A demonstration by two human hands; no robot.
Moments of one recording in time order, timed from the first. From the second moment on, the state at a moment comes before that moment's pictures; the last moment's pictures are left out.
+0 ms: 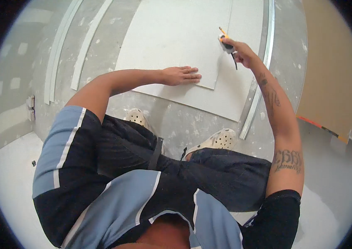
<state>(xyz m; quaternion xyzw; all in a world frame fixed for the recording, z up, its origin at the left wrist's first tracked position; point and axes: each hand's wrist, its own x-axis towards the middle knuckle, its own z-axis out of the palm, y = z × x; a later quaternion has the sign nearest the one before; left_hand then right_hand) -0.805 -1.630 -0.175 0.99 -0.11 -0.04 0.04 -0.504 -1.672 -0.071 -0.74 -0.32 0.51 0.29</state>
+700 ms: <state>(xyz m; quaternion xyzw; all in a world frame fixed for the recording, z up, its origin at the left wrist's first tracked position) -0.788 -1.571 -0.091 0.44 0.38 0.11 0.81 -0.567 -1.650 -0.076 -0.55 -0.39 0.71 0.22</state>
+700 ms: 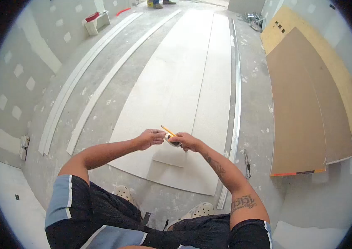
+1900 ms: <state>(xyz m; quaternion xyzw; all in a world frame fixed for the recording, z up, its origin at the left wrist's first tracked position) -0.833 -1.588 -0.162 0.75 0.52 -0.05 0.41 -0.497 -1.756 -0.117 -0.72 -0.52 0.45 0.04</state>
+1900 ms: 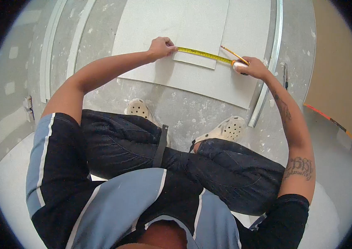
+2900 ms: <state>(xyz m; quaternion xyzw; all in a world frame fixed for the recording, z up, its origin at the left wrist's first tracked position) -0.817 -1.612 -0.168 0.68 0.61 0.02 0.40 -0.549 -1.739 -0.145 -0.70 -0.68 0.22 0.07</state>
